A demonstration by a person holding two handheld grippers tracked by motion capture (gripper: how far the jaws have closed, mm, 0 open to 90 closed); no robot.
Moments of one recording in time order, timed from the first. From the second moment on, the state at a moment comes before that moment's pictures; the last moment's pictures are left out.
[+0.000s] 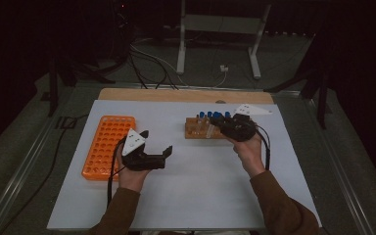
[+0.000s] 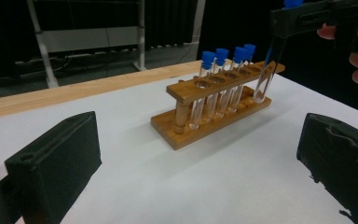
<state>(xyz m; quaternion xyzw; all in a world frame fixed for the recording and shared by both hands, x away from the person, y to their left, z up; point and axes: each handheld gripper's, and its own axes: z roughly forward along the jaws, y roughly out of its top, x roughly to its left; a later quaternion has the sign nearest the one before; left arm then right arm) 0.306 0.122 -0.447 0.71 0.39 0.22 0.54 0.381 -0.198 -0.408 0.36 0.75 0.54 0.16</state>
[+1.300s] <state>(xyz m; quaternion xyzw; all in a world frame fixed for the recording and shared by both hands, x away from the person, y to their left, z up) 0.323 0.068 -0.448 0.75 0.33 0.18 0.54 0.357 -0.133 -0.414 0.28 0.79 0.54 0.10</state>
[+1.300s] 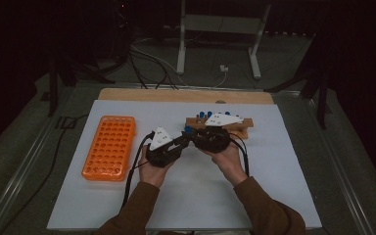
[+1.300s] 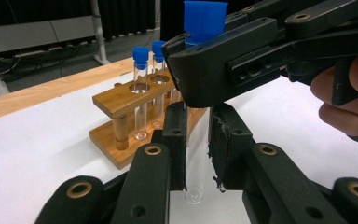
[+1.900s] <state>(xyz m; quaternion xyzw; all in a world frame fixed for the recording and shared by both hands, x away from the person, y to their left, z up) 0.324 0.088 -0.450 0.75 0.34 0.19 0.53 0.357 -0.157 -0.408 0.30 0.77 0.55 0.12</state>
